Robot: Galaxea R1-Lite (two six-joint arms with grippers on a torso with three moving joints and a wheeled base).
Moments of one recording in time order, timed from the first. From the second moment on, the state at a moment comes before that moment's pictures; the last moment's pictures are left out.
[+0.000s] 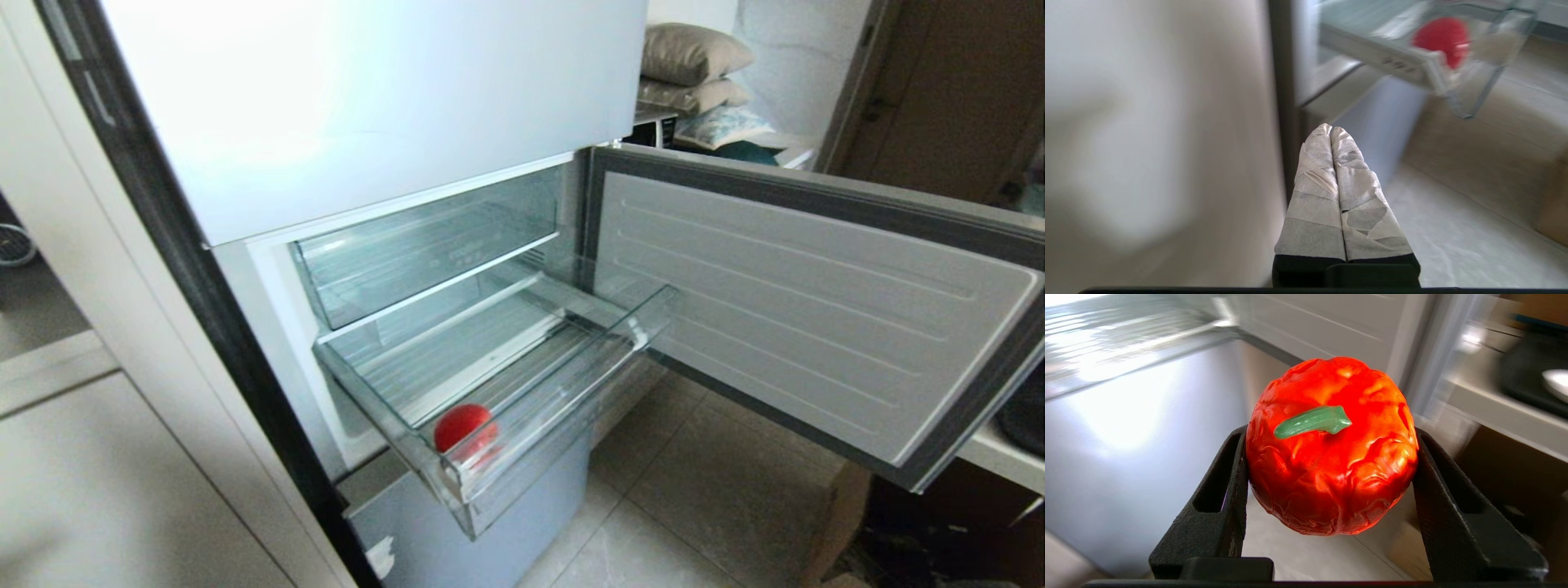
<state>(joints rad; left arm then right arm) 0.00 0.00 -0.05 0.12 0.01 0.00 0.00 0.00 0.00 0.00 0.00 -0.01</state>
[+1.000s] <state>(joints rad) 0.00 0.00 -0.05 0.12 0.01 0.00 0.00 0.00 0.00 0.00 0.00 -0.01</state>
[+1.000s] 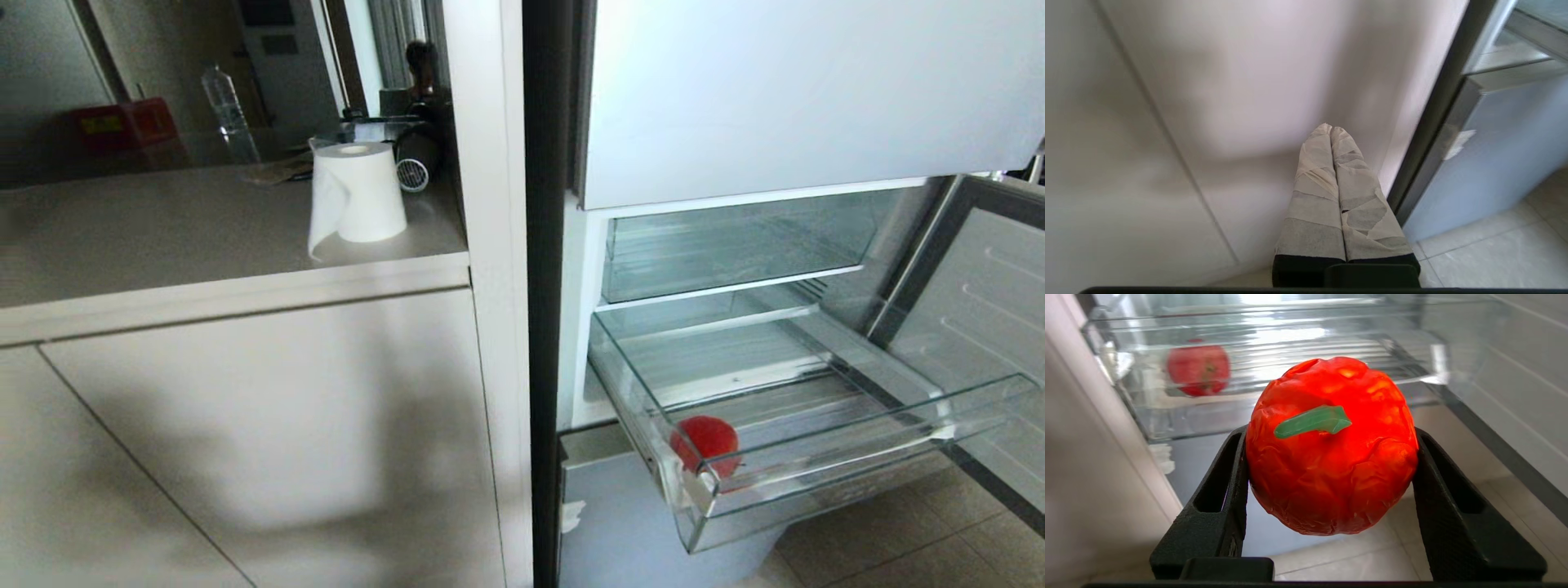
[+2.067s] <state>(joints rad) 0.00 0.00 -0.05 0.12 0.01 0.00 0.00 0.96 -0.57 -0.01 0.06 -0.04</state>
